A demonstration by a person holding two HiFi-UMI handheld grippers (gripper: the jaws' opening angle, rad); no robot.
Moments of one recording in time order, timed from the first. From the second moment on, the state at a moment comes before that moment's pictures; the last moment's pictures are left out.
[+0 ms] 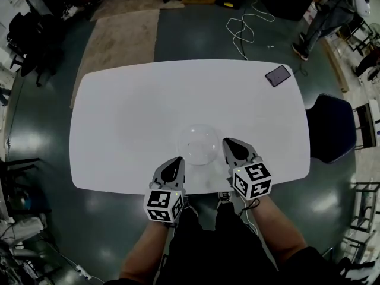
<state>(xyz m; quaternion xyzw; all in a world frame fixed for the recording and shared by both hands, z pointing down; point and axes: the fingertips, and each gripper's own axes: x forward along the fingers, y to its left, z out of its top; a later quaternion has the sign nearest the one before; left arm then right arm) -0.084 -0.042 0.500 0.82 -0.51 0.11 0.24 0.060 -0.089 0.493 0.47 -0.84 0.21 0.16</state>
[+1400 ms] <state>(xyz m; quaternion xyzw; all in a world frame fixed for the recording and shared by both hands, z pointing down) -0.061 0.029 0.402 0.76 -0.62 0.09 0.15 0.065 -0.032 0.407 0.34 -0.92 0.15 0.11</state>
